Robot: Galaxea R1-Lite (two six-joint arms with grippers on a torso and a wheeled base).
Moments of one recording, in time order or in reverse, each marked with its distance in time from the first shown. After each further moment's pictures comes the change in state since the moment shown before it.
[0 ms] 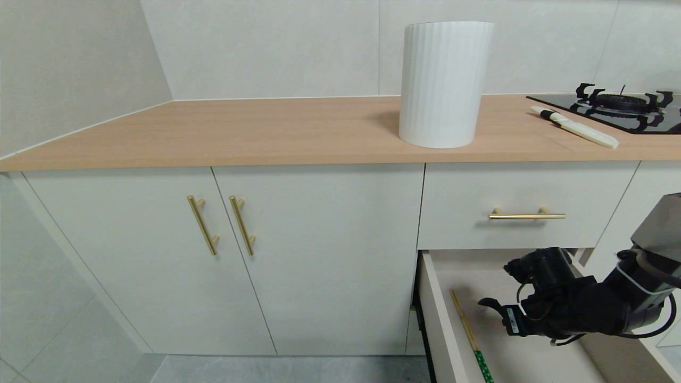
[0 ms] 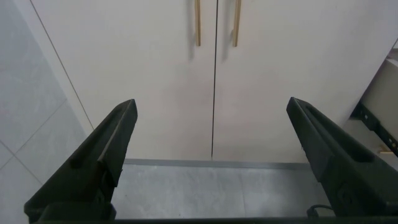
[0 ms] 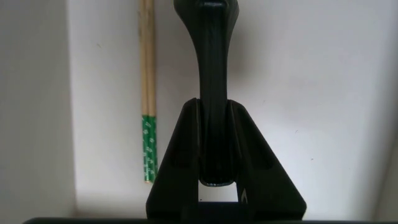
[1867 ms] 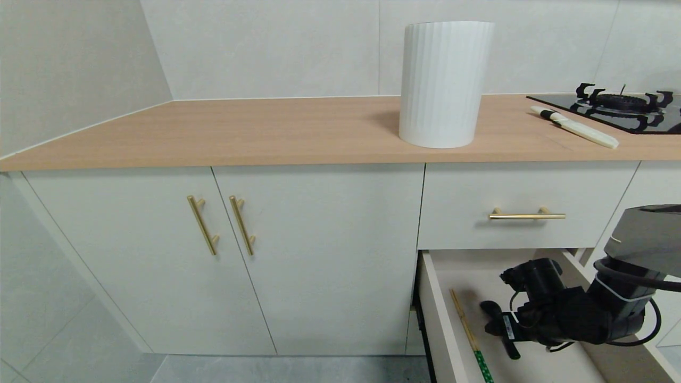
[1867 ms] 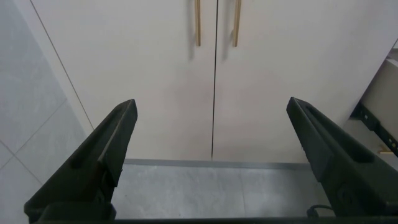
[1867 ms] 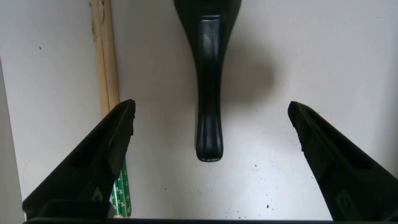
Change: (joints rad) left arm 0.000 0.000 0.000 0.000 0.000 0.000; right arm 0.000 0.099 0.009 -0.104 -0.067 -0.001
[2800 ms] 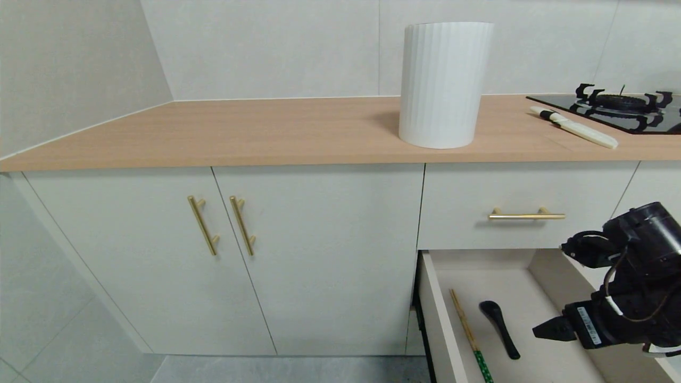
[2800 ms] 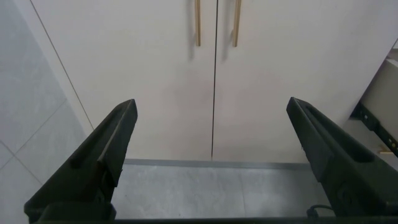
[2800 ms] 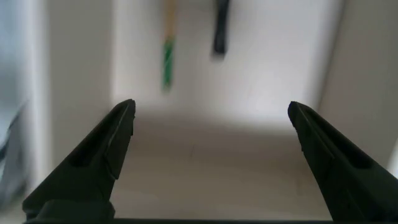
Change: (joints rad) left arm 0.000 0.000 0.000 0.000 0.000 0.000; right arm 0.093 -0.746 -0.080 0.851 0.079 -0.010
